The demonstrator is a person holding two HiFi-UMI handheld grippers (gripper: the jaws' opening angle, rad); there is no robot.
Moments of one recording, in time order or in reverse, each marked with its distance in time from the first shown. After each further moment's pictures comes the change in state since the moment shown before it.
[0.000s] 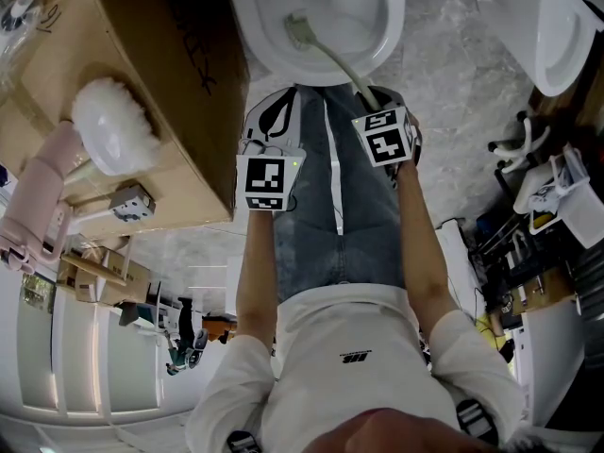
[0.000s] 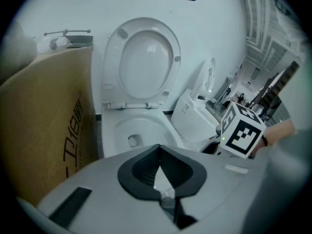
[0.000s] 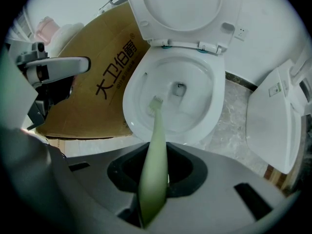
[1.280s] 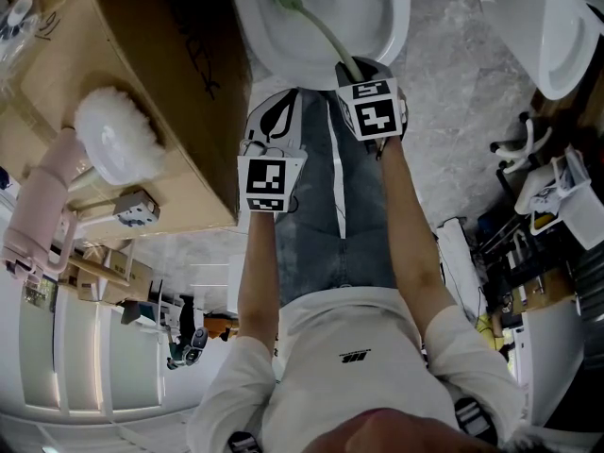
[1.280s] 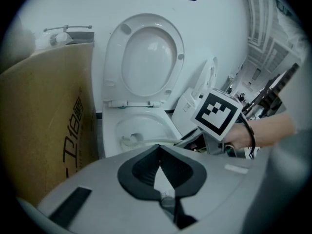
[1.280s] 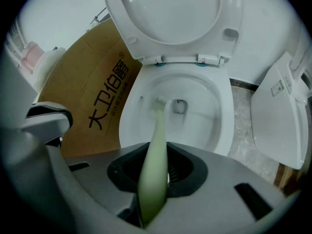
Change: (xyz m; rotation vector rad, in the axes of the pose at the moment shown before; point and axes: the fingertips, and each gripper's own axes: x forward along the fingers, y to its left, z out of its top) left arm 0.007 0.011 0.000 -0.013 0.017 -0.004; right arm 0.019 0.000 0.090 0.134 -0.137 0.023
